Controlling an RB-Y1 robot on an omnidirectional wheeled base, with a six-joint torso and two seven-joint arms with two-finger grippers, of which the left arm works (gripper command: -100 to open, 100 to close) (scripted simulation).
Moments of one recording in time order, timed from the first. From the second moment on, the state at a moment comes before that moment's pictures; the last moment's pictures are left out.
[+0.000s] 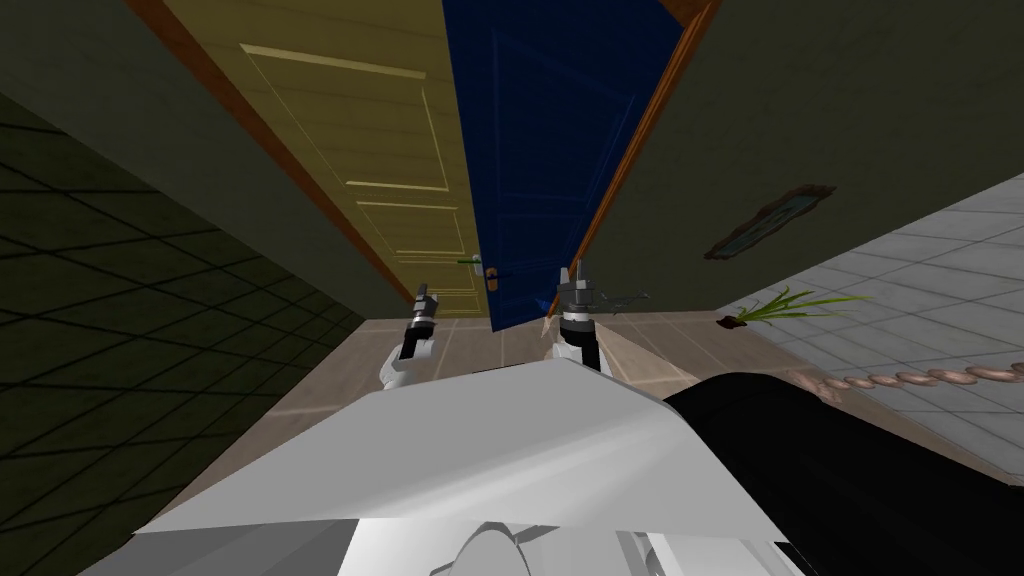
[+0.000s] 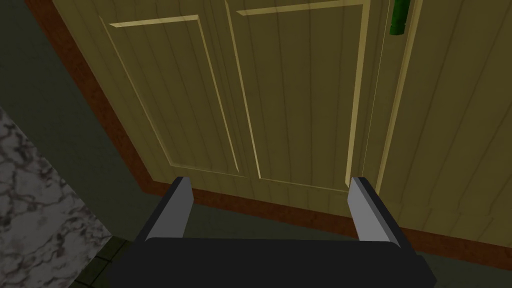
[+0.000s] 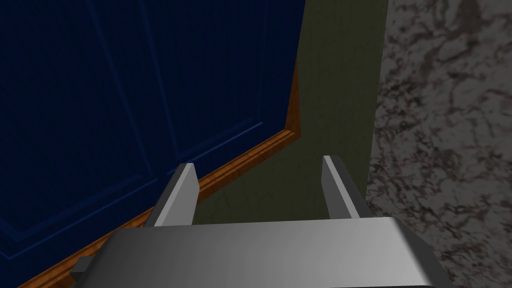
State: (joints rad) arm 0.00 0.15 0.08 -1.39 0.00 -0.49 0.10
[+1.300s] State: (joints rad) arm -0.20 0.19 0.12 -1.05 0.00 -0.46 0.12
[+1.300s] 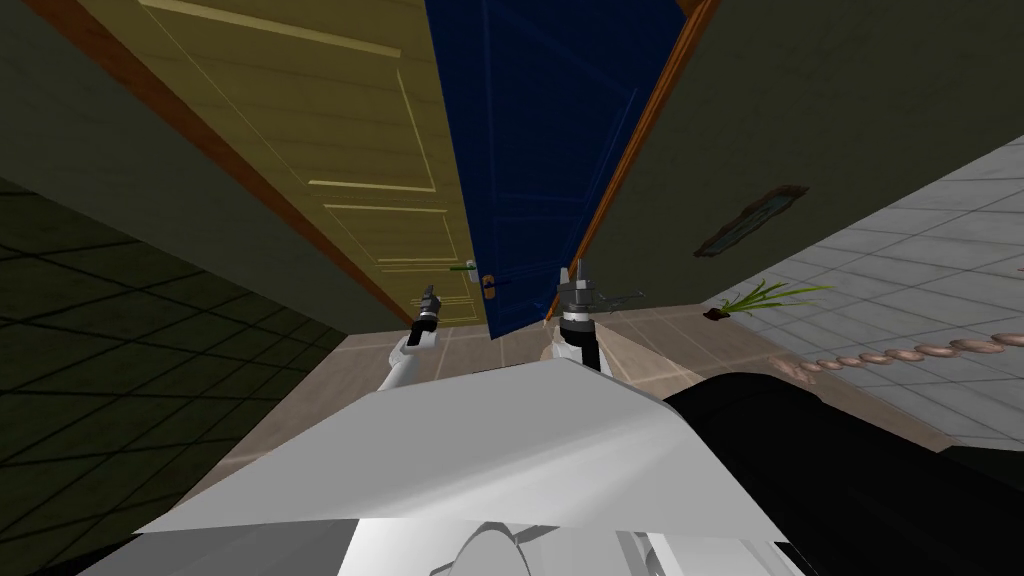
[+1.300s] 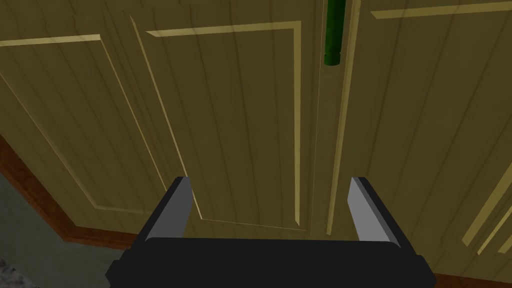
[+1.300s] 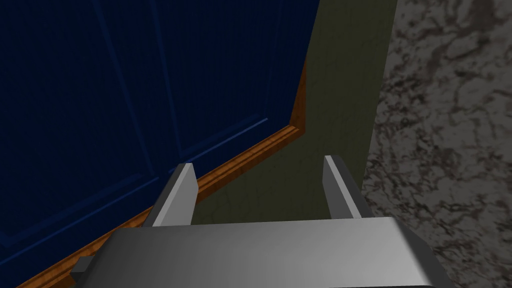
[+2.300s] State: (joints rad) arm -0.33 0.20 0.13 -0.83 0.01 -0.45 0.14
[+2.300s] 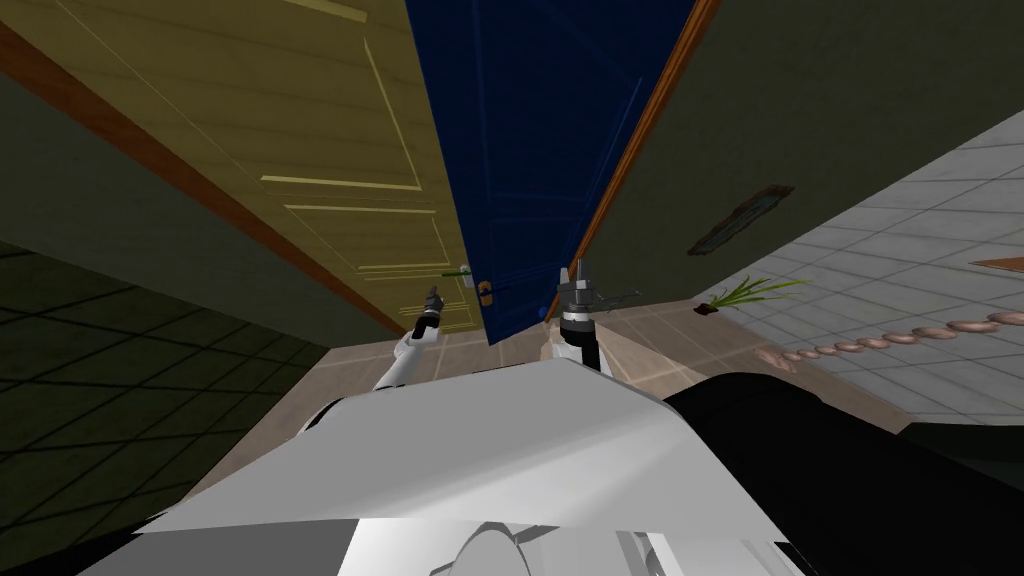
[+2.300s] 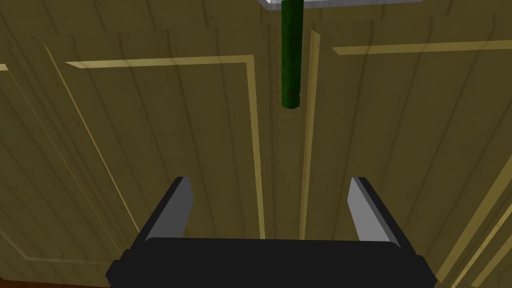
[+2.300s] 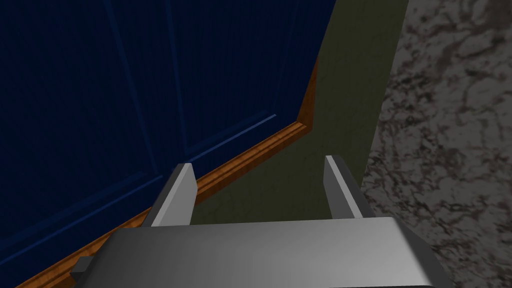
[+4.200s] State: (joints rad) arm -0.32 0.38 0.22 -0.66 0.05 -0.47 0.20
